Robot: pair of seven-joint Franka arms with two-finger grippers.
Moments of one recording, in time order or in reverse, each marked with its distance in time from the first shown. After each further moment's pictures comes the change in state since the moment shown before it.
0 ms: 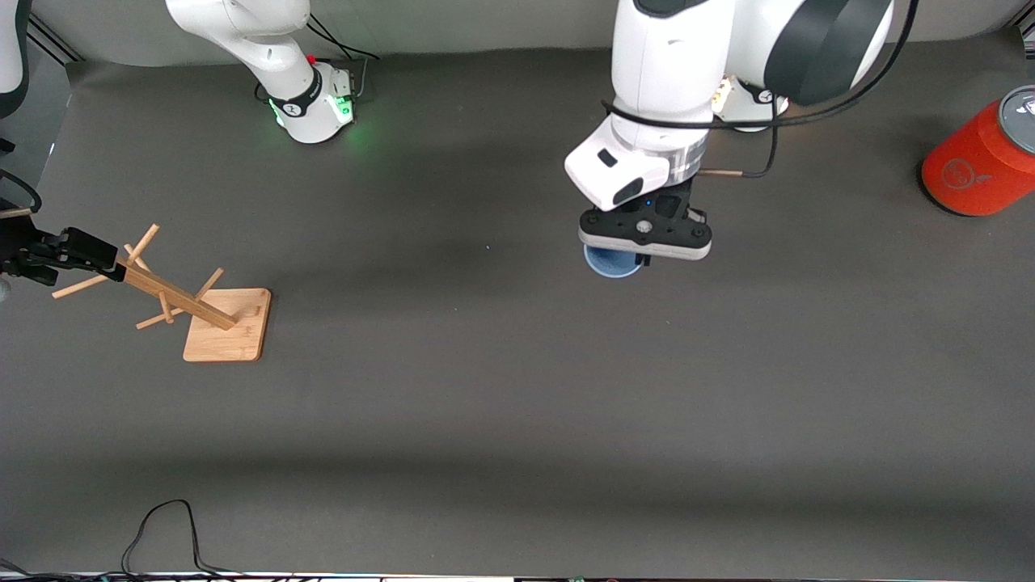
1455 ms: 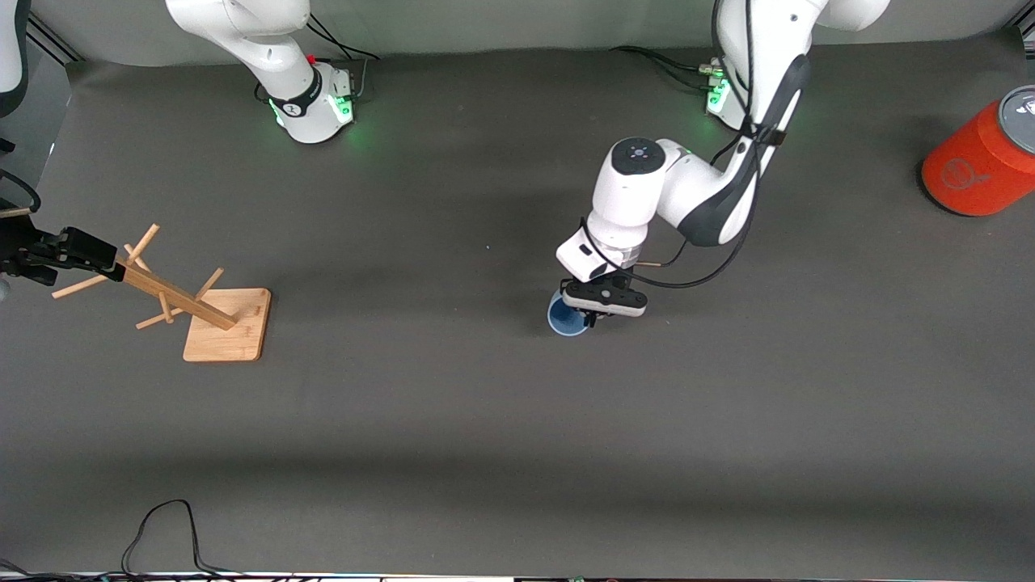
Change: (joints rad) left arm -0.001 0.112 0.007 -0.646 0.285 0.984 -0.397; right arm 0.000 0.000 0.000 0.000 0.000 -0.001 0.000
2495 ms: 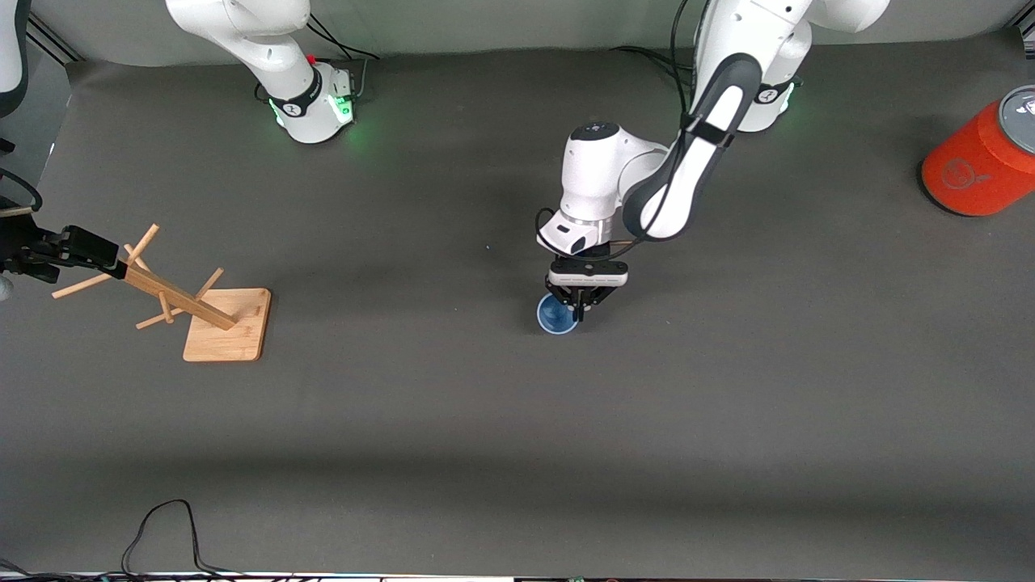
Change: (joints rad) left arm -0.056 0.041 -0.007 -0.021 0.595 0.009 -0.755; right arm 0.000 0.000 0.000 0.000 0.000 -0.014 0.000
